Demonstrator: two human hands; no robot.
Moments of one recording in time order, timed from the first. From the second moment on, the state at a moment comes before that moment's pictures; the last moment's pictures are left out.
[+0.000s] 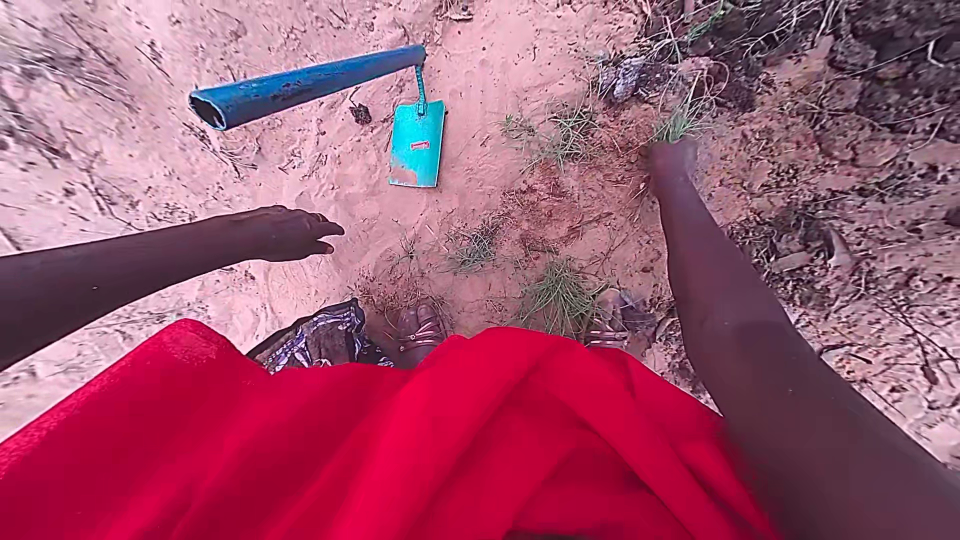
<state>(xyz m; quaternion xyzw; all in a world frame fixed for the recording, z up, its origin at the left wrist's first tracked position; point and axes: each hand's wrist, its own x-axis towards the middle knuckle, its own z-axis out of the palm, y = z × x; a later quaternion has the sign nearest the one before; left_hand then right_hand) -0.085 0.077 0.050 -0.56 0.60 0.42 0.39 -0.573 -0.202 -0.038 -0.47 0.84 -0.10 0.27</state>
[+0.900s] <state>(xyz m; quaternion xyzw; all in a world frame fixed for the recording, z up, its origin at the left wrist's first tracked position) -0.078 0.071 0.030 -0.54 0.65 0.39 0.37 -0.500 -0.127 -0.037 -0.51 0.76 -0.06 0.41</state>
